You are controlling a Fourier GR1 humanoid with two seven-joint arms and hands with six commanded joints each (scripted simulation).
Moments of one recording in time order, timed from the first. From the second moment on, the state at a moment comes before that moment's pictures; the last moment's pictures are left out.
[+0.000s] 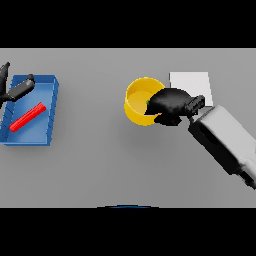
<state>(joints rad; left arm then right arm) -0.56 0.92 -0.59 -1.27 0.23 0.28 0.52 -0.71 -0.47 0.56 -1.40 0.67 0.68 -0.04</state>
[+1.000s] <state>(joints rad) -0.55 0.95 -0.60 -1.34 0.23 0.30 0.61 -0.82 -0.60 0.45 -1.05 0.68 0.48 -0.08</state>
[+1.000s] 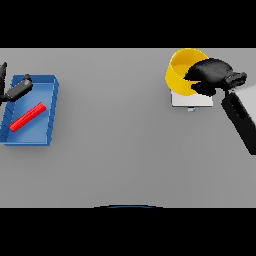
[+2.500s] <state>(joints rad) -0.59 0.93 -0.61 -1.28 0.23 0.29 0.59 -0.93 -0.49 0.49 -0.54 0.68 0.34 -0.19</state>
